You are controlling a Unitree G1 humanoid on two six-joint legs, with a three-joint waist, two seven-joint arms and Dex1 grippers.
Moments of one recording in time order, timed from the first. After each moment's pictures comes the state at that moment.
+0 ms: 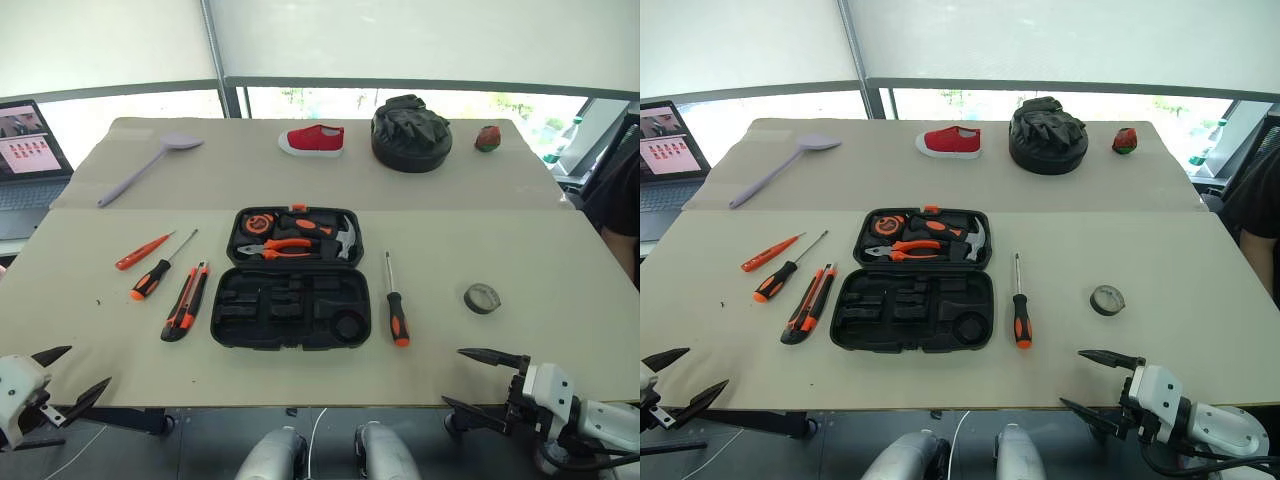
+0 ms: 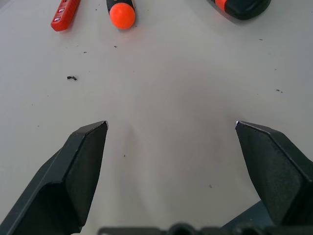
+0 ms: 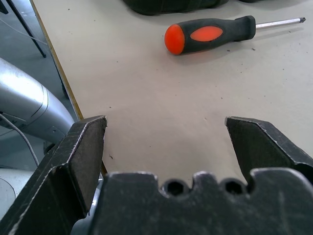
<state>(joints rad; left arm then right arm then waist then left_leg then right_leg) 0.53 0.79 0.64 0.13 -0.30 -0.22 -0.95 0.34 -0.69 -0.22 0.01 0.34 -0.39 1.15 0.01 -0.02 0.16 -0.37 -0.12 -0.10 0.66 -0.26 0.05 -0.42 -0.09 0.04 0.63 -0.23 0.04</state>
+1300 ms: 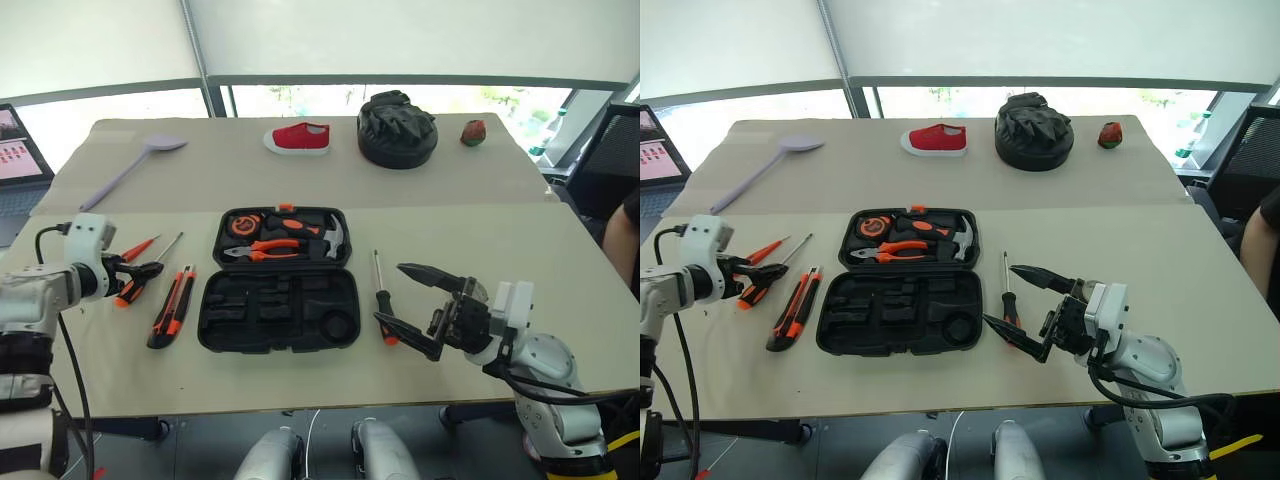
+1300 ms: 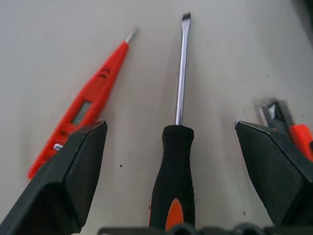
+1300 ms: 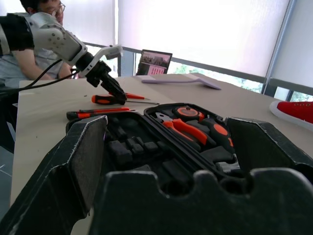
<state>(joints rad) -0.55 0.91 0.06 0.52 -0.32 0.72 -0.70 0.01 -0.51 -0.05 -0.37 0.57 -0.03 0.93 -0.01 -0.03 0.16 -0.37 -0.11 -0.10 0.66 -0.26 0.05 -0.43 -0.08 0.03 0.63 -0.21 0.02</state>
